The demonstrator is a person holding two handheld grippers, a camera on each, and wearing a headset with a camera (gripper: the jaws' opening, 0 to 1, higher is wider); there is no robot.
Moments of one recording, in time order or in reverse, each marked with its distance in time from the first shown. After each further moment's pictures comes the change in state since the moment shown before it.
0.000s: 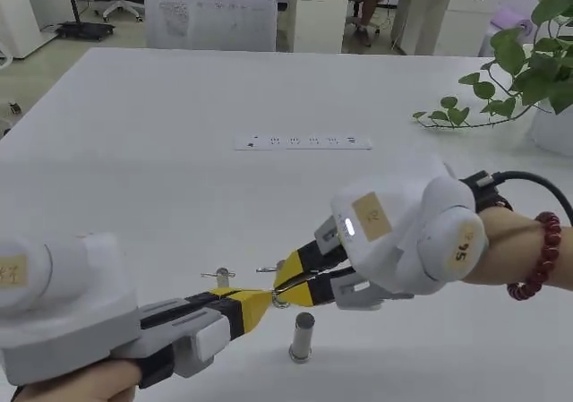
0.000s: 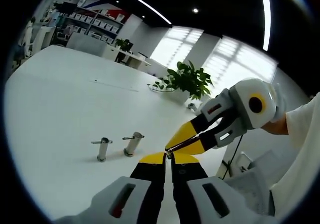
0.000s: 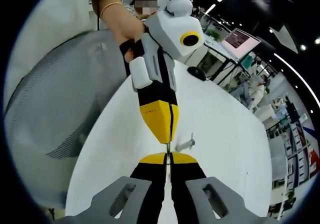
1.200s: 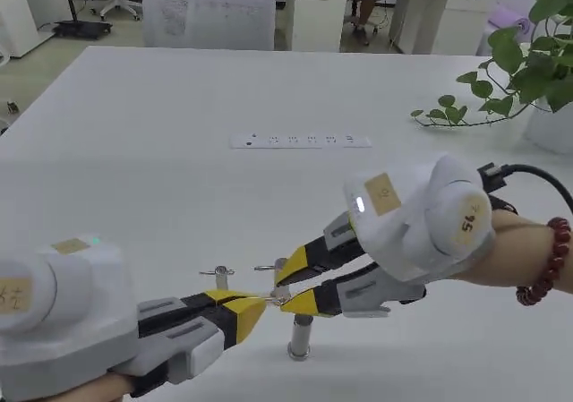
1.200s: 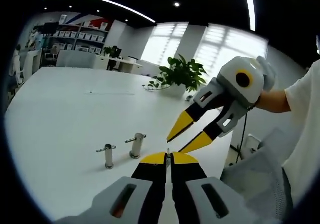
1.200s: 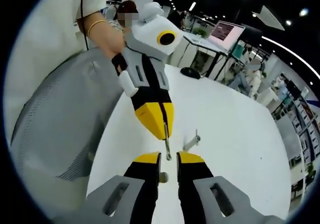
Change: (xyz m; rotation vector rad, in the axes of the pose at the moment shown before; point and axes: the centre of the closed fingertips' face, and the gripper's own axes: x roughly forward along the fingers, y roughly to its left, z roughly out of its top) left arm -0.001 0.001 -0.007 0.215 0.037 -0.004; right arm -0.006 0.005 -0.004 0.229 -0.068 0.025
